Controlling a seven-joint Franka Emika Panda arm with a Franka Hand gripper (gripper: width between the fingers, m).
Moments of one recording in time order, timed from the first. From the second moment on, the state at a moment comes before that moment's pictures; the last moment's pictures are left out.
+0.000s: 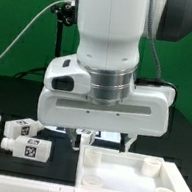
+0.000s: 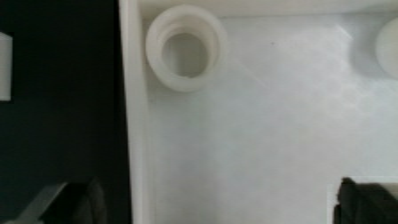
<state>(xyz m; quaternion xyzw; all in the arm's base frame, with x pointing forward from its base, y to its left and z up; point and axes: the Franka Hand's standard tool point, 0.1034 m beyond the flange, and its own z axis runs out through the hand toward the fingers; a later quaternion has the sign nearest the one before) 0.578 0.004 0.057 -0.99 0.03 0.15 0.05</state>
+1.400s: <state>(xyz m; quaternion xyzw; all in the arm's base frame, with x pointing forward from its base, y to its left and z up) 0.516 -0.151 0.101 -0.91 0.20 0.36 0.07</state>
